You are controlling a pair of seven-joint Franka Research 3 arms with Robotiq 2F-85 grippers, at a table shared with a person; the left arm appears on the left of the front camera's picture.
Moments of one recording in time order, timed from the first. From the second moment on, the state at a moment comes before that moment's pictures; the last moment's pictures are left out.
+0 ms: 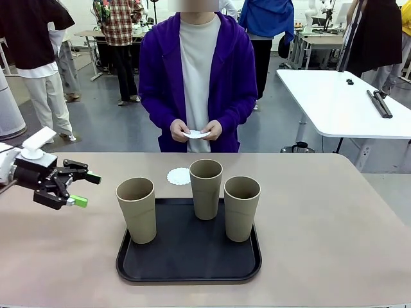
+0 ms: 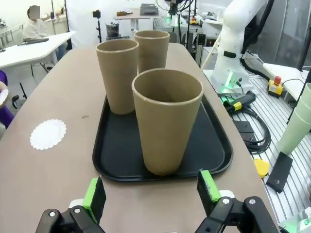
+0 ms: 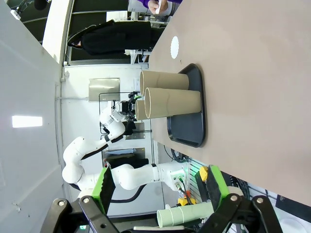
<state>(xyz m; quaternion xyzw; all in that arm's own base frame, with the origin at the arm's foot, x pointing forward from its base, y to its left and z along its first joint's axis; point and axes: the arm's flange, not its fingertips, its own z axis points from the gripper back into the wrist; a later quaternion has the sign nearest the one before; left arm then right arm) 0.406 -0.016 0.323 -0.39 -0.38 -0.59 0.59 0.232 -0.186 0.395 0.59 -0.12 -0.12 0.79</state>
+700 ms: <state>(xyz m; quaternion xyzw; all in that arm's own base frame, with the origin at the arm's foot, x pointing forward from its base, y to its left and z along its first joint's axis) 0.408 -0.026 0.305 -0.38 -0.36 -0.60 0.61 0.232 -0.186 0.395 0.59 -0.12 -0.12 0.79</state>
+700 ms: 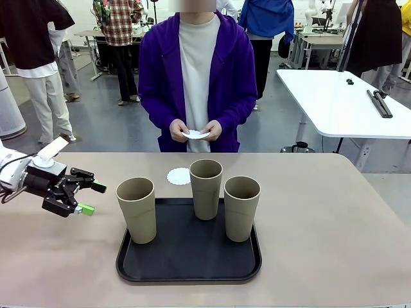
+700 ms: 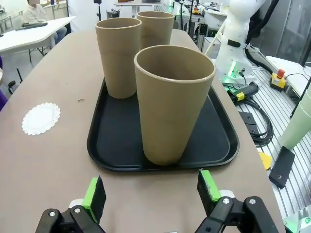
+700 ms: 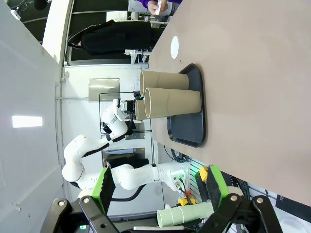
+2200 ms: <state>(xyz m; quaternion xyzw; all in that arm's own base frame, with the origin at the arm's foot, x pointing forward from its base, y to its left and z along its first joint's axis) 0.419 -0.060 0.248 -0.51 -0.40 -0.56 0.51 0.232 -0.186 0.395 0.59 -0.12 -0.12 0.79</state>
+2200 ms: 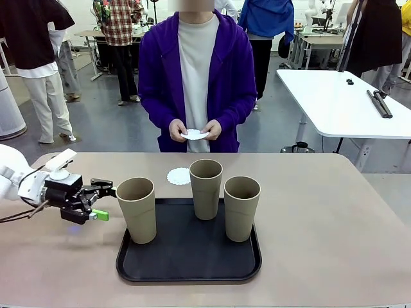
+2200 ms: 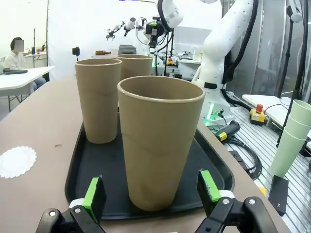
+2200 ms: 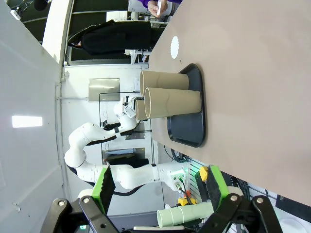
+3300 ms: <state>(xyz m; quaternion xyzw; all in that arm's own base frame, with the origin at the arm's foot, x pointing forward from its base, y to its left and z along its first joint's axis) 0.421 -0.106 0.230 -0.56 -0.37 -0.57 0.47 0.232 -0.186 0.395 0.59 -0.12 -0.12 0.79</state>
